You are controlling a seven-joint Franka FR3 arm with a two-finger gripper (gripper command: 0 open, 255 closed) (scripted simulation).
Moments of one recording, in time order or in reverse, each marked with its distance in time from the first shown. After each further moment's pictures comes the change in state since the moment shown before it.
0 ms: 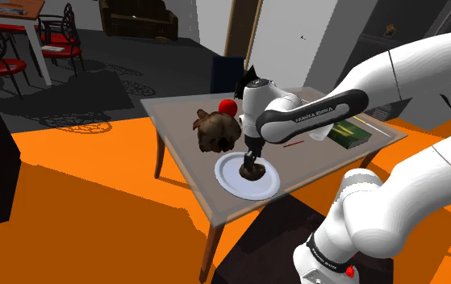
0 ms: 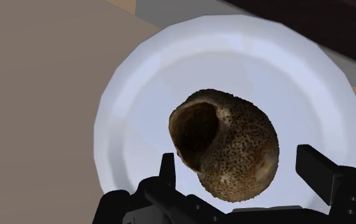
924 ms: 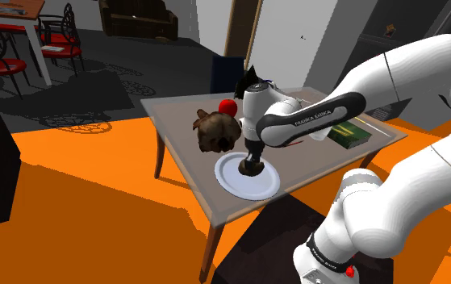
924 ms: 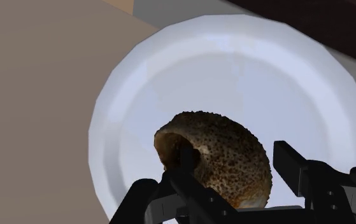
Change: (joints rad) arm -0.004 0.014 -0.007 -0.022 -0.009 0.035 0.004
